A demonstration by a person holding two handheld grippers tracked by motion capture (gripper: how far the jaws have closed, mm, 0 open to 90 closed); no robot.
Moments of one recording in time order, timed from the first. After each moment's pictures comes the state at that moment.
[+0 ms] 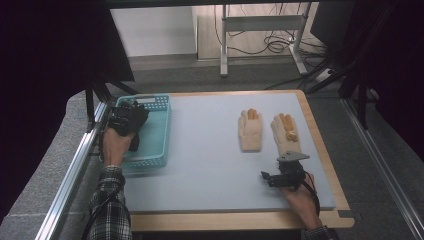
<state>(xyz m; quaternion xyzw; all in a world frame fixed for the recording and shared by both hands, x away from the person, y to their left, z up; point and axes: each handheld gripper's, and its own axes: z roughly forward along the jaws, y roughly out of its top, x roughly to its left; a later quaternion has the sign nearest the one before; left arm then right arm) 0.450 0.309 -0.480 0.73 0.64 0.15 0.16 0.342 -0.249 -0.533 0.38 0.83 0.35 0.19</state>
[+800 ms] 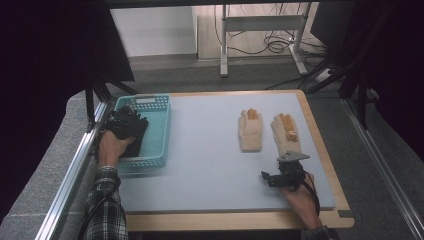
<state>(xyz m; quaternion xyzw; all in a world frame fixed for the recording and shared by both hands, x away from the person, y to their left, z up) 0.451 0.320 -0.493 0.74 0.65 0.15 0.12 0.342 -0.249 -0.533 0.38 0.83 0.35 0.19</state>
